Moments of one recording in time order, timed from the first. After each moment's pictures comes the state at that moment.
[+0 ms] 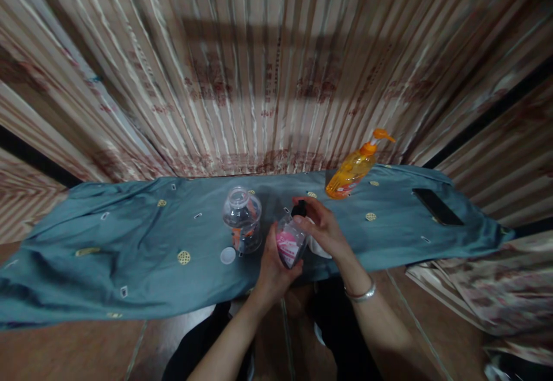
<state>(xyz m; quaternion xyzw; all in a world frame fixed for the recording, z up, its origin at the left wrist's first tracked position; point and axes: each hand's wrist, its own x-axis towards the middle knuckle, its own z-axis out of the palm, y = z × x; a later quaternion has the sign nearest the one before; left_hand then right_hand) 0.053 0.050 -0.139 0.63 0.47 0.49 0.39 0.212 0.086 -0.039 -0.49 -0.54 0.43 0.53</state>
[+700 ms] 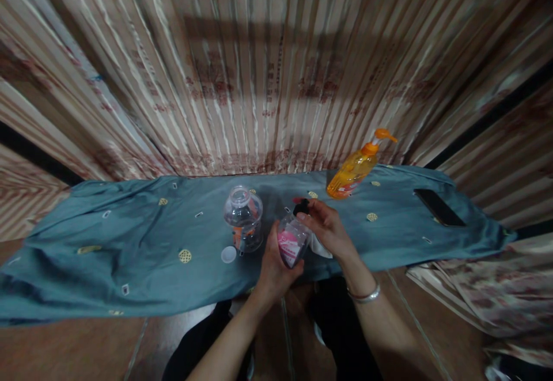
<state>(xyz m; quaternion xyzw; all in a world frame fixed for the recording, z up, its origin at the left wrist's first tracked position) 0.053 0.049 -0.133 0.64 0.47 0.47 0.39 0.215 0.087 -0.039 -0.48 -0.55 0.43 0.52</state>
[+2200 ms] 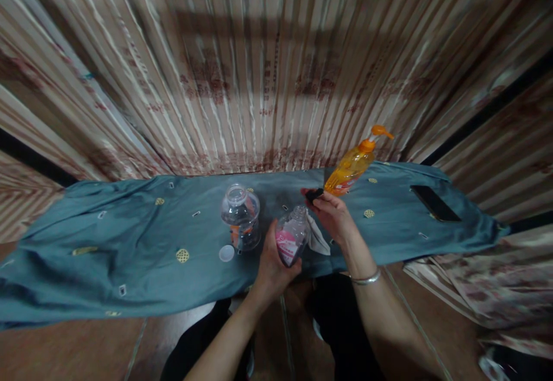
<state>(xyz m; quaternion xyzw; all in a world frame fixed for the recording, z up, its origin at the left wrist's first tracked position) 0.052 0.047 -0.132 0.63 0.48 0.46 0.39 0.247 0.111 -0.057 -0.42 -0.44 0.51 0.61</state>
